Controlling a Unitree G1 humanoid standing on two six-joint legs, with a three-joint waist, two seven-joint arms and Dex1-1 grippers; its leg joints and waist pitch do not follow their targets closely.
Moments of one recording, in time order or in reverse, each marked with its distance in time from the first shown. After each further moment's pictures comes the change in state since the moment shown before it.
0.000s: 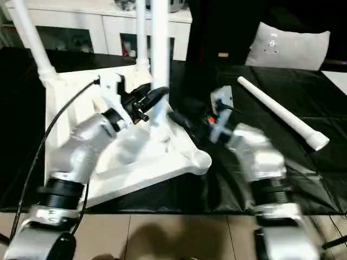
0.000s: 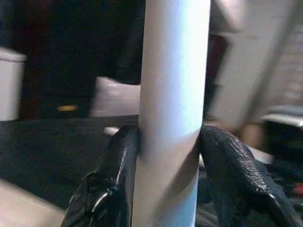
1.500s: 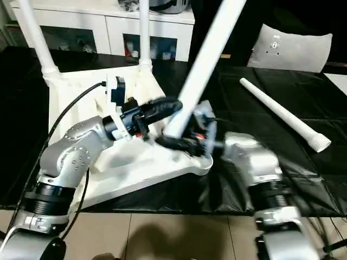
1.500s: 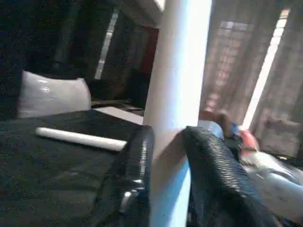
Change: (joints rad) left arm 0.046 -0.009 -0.050 -0.097 -0.042 0.053 -0.062; right arm 0.023 0.080 0.058 -0.054 -0.056 0.071 -0.073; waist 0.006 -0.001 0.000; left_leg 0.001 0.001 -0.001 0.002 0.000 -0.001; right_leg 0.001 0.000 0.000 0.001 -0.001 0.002
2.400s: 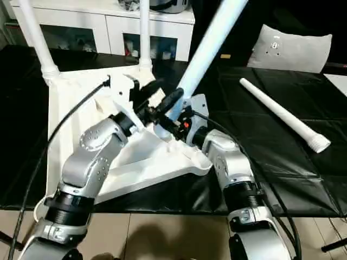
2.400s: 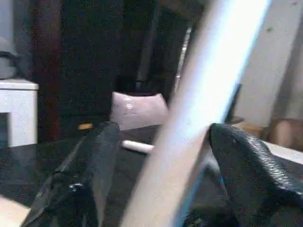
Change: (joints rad) left arm 0.049 -0.137 -0.059 -0.013 0.231 -0.213 0.296; right arm -0.012 0.174 -0.007 0.069 -0.158 -0.170 -0.387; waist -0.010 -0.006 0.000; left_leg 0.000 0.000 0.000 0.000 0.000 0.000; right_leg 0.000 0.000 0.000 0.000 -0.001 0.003
